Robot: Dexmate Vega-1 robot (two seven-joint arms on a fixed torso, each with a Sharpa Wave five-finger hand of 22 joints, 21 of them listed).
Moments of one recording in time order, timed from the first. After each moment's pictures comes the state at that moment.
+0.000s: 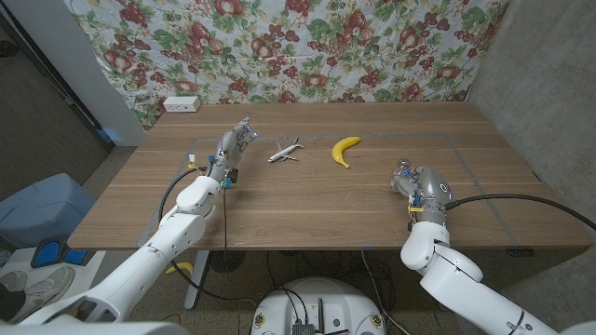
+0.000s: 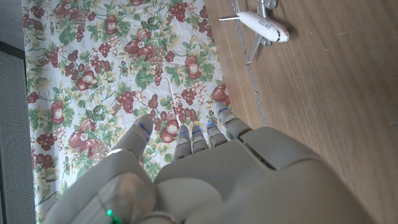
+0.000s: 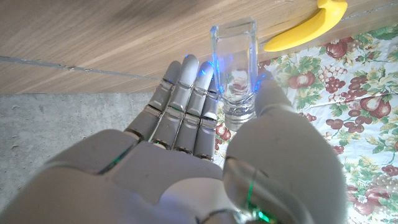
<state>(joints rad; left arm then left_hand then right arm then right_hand) 0.94 0.54 0.35 -1.41 -0.65 -0.33 -0.01 0.20 0.15 0.66 -0.06 0.17 0.08 -0.04 0.18 0.17 0.00 -0.07 0.19 0.17 -0.01 -0.03 0.18 0.17 0.13 0.01 0.21 0.18 -1.31 -0.66 -0.48 -2.20 -0.19 -0.80 -0.85 0.91 0.00 0.41 -0.18 0.17 0.89 0.02 0.41 0.28 0.87 -0.06 0.74 0.75 0.80 -0.09 0.82 1.01 0.51 -0.05 0.77 0.23</state>
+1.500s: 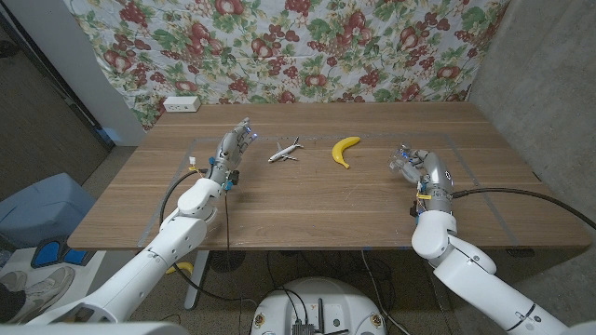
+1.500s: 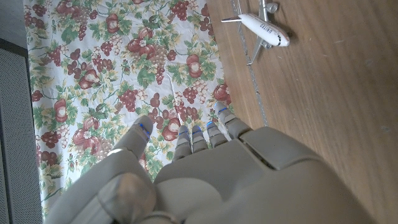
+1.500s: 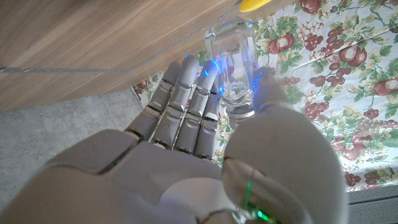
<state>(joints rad) 0.96 0.54 0.34 -1.45 -0.64 -0.34 0.03 0.20 0.15 0.66 -0.06 0.17 0.08 -0.04 0.18 0.17 0.00 -0.07 0.19 0.17 -0.01 -0.03 0.18 0.17 0.13 0.01 0.21 0.18 -1.32 -0.65 -0.36 -2.11 -0.15 -0.46 -0.78 0.94 -0.01 0.41 -0.18 0.17 0.89 0.02 0.41 0.28 0.91 -0.10 0.75 0.78 0.80 -0.10 0.79 1.07 0.49 -0.05 0.81 0.23</state>
